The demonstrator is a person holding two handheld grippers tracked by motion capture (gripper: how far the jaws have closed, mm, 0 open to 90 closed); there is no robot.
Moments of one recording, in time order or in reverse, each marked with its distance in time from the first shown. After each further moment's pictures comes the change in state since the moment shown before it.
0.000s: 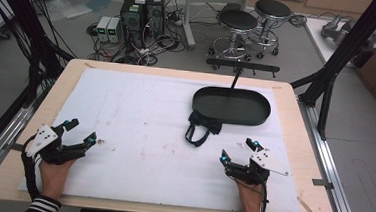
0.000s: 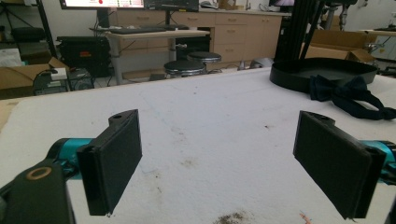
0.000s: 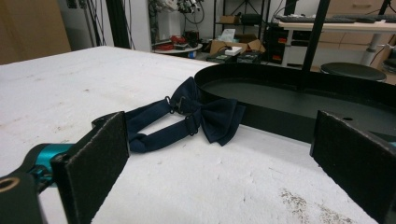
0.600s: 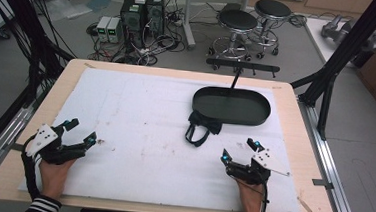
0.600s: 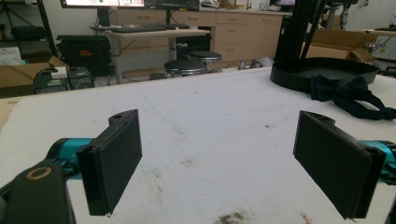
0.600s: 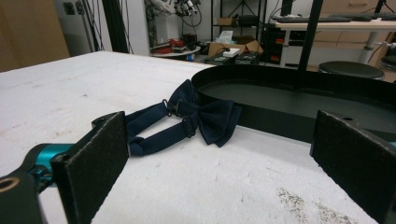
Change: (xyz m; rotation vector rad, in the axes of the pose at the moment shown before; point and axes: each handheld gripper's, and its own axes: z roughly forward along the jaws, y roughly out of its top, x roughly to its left) left arm 0.000 0.000 0.000 0.000 0.002 -0.004; right arm -0.002 0.000 0.000 -0.011 -0.007 0.021
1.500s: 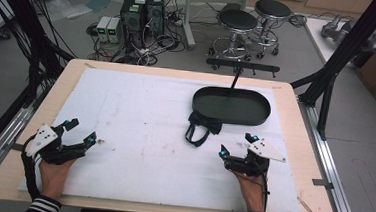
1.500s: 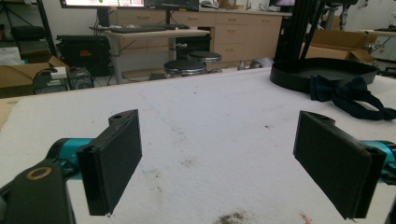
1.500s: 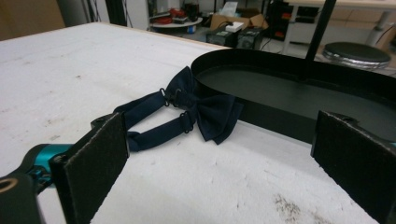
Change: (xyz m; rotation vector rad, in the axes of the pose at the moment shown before) left arm 0.000 0.000 0.000 -0.001 -0.001 -0.001; right arm -0.001 0.022 0.014 0.132 0.006 -0.038
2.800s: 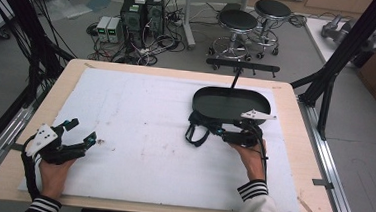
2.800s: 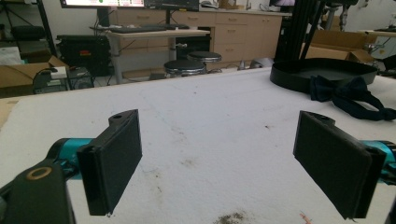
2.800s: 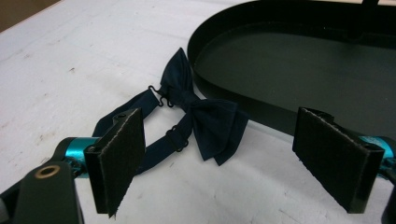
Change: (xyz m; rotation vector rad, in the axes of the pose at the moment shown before) left arm 0.000 0.000 0.000 0.000 0.000 0.000; right arm -0.037 0.037 0.068 0.275 0.143 0.151
